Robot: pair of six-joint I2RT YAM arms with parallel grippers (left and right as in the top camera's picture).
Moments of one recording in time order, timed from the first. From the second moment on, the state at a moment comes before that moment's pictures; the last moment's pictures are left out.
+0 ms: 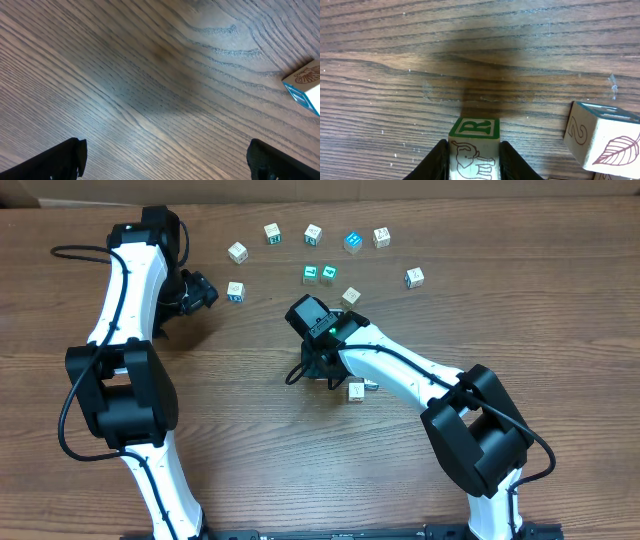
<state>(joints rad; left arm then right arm) 0.07 2.20 1.93 -1.27 -0.09 -0.64 0.71 2.06 1.49 -0.78 0.06 0.70</state>
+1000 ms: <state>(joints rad) 0.07 2.20 1.93 -1.27 -0.09 -0.64 0.71 2.06 1.49 -0.78 0.06 0.70</state>
